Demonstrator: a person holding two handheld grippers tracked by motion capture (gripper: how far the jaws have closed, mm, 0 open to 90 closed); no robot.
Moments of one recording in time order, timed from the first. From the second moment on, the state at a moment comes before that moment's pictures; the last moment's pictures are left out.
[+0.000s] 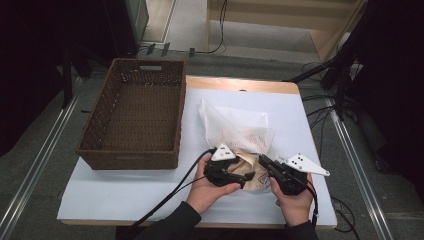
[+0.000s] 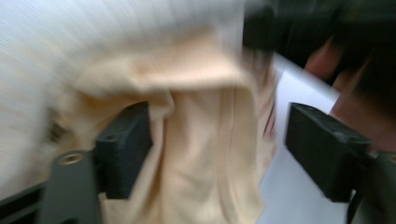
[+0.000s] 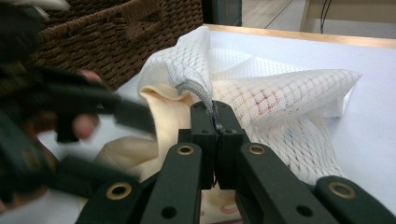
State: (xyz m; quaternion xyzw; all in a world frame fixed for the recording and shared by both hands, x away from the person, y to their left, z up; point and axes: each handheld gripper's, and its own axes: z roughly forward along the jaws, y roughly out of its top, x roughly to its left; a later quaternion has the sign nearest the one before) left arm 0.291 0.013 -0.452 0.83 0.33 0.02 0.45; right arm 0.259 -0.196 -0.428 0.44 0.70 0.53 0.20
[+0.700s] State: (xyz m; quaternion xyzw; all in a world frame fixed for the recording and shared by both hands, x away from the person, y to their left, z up) left arm 0.325 -0.003 -0.467 0.75 0.45 0.06 0.48; right arm 0.249 -0.183 -0.418 0.42 0.71 0.53 0.18
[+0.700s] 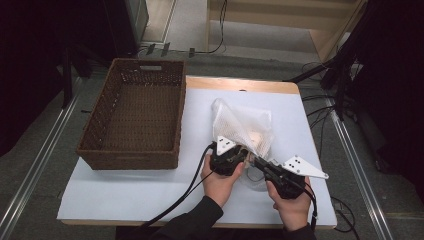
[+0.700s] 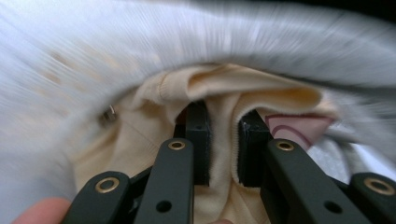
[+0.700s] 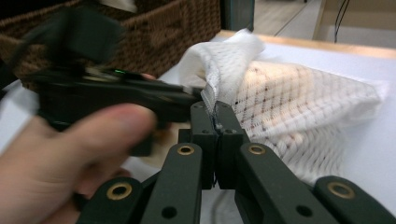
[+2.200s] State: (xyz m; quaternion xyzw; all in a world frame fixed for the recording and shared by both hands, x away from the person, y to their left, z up) left arm 0.315 0.008 -0.462 0.79 0.37 0.02 0.49; right arm 0.254 -0.194 -0.427 0.45 0.70 0.52 0.19
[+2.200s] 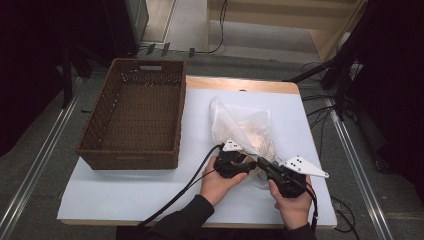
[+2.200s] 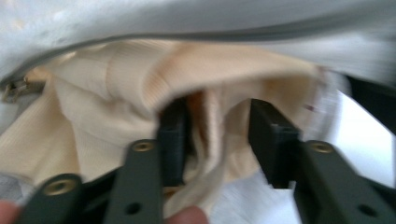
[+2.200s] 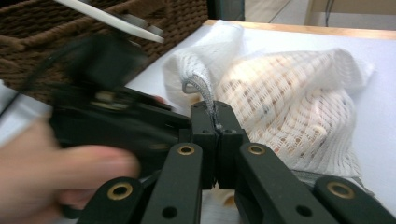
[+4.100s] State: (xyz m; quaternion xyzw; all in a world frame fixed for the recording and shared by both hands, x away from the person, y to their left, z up) left arm 0.254 0.106 -0.472 0.83 0.39 0.09 0.38; right arm 0.255 -0.193 -0.430 0.44 0.71 0.51 0.19
